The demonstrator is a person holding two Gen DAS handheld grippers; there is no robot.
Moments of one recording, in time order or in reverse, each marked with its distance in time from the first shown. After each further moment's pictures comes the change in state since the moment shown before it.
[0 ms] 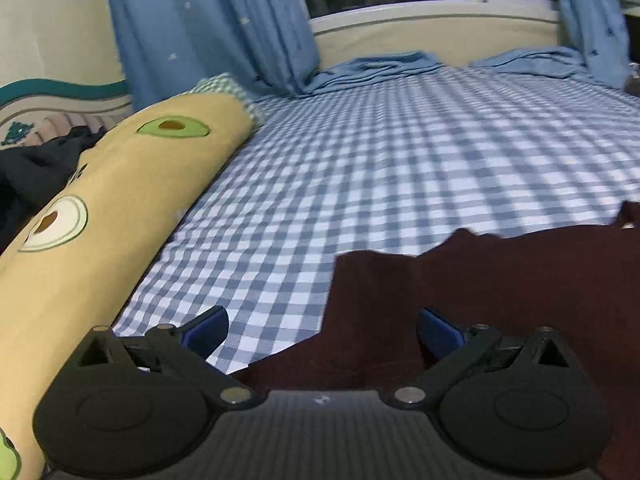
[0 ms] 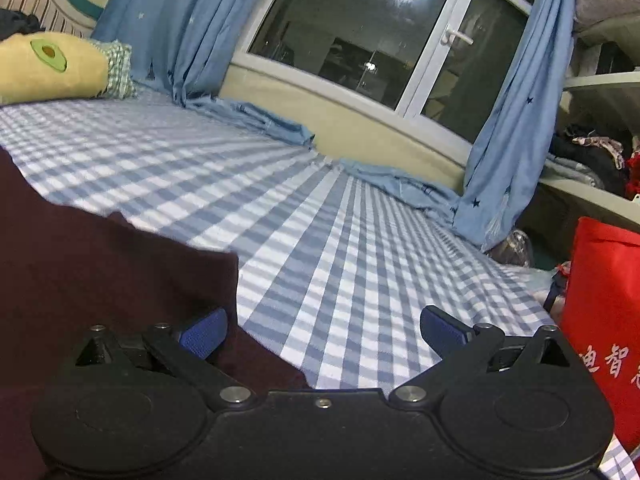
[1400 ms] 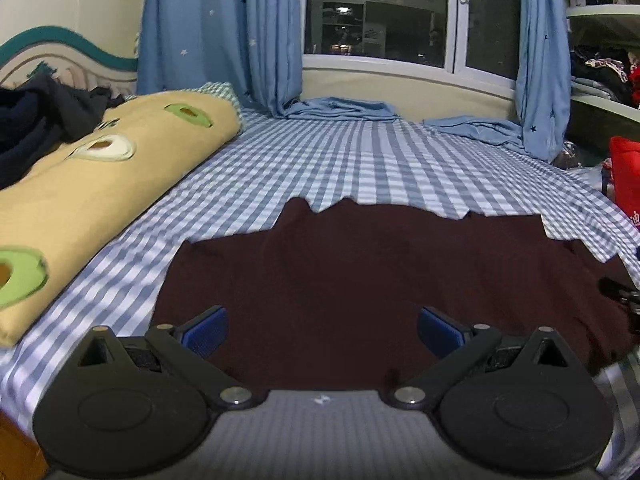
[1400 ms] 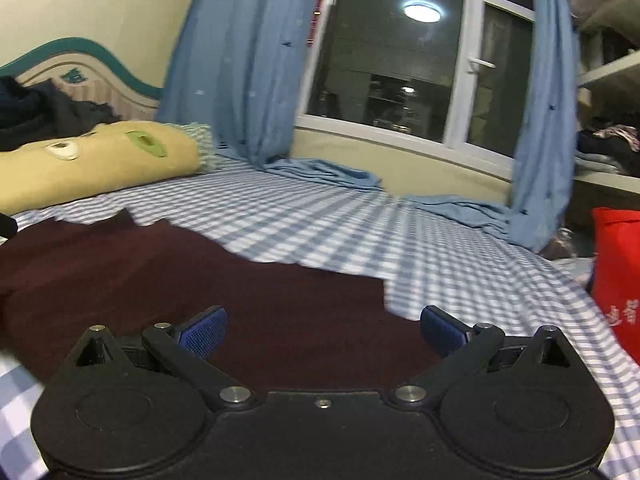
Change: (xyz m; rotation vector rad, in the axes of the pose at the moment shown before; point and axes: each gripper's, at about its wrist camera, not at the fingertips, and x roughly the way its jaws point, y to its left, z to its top) left arm -0.227 0.017 -0.126 -0.204 -0.102 -0.214; right arm -0.225 0.051 -0.012 0.141 -0.144 0.252
